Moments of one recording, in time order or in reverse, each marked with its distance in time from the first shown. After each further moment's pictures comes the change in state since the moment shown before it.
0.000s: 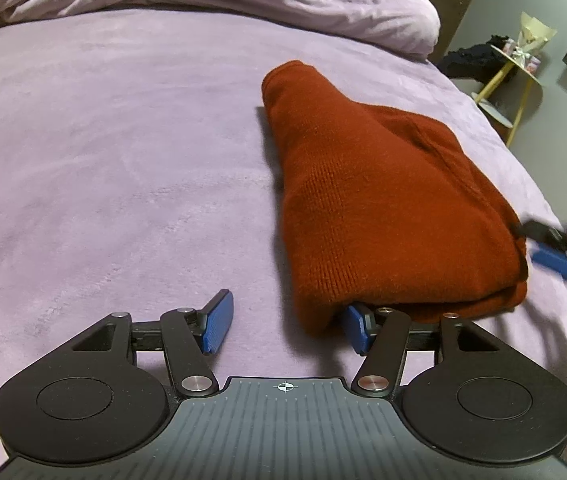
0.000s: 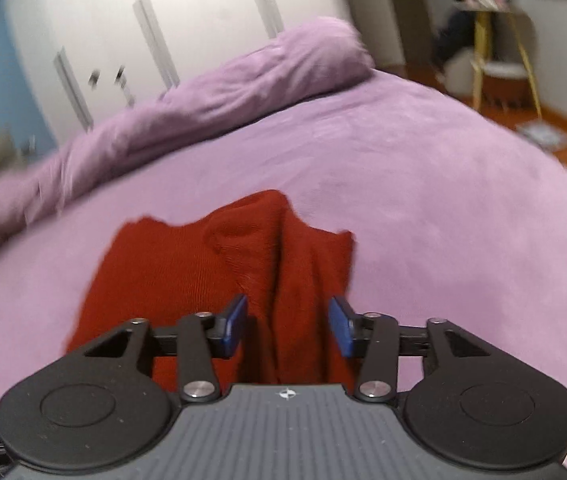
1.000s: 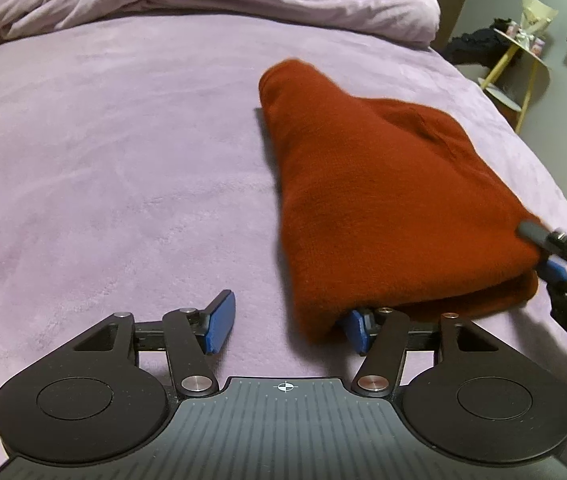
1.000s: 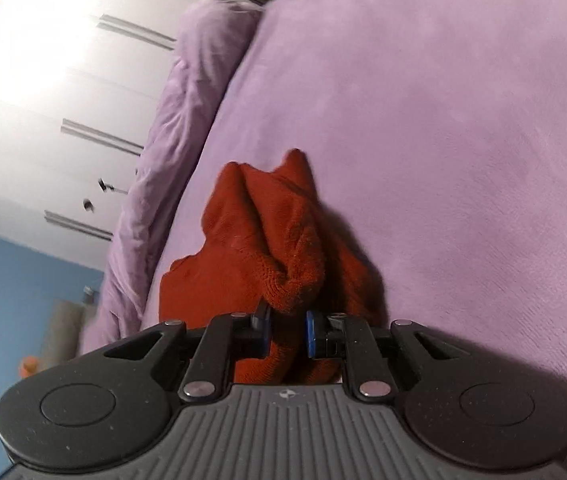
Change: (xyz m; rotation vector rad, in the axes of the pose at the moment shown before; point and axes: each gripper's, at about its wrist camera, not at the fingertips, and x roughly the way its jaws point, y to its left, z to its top) left arm -0.001 -0.012 0.005 0.046 0.011 0.057; right arm 0.014 -0.053 -0.037 0.641 0.085 0.283
